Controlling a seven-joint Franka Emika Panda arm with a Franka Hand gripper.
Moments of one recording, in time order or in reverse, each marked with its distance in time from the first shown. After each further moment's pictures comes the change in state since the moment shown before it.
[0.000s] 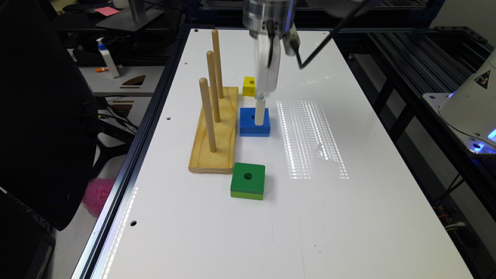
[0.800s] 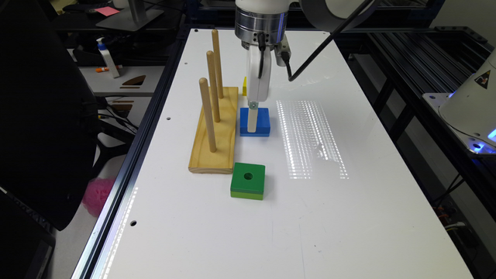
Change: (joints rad) arm 0.001 0.021 0.010 0.034 0.000 -0.003 0.001
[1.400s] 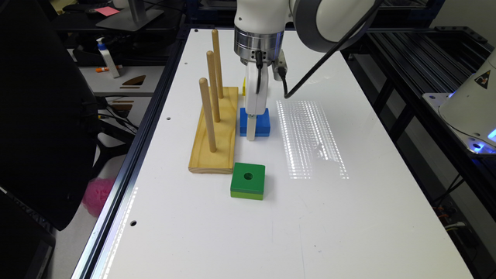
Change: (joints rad) arm 0.000 0.074 0.001 0.018 -0.001 0.052 0.001
